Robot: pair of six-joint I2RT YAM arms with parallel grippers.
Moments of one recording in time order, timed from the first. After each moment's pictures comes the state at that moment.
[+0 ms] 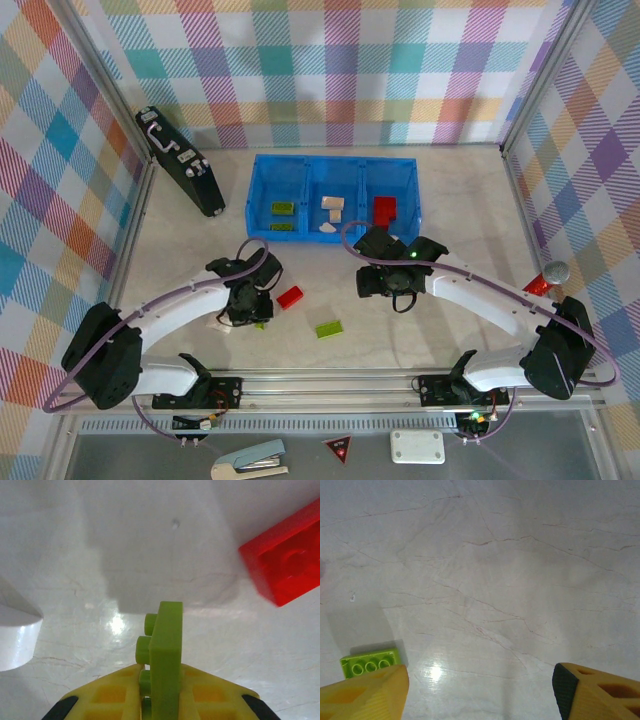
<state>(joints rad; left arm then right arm) -0.67 1.32 0.79 -0.93 -0.01 -0.78 0.85 1.32 1.08 -1.03 0.20 0.70</state>
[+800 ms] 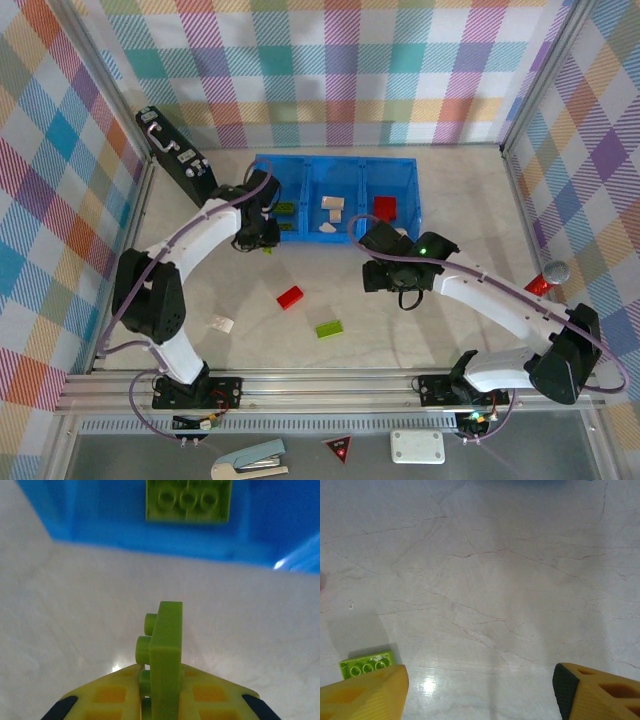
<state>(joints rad) -0.41 1.73 1.43 -0.99 -0.04 -0.49 0.85 1.29 1.16 -1.13 0.26 0.71</state>
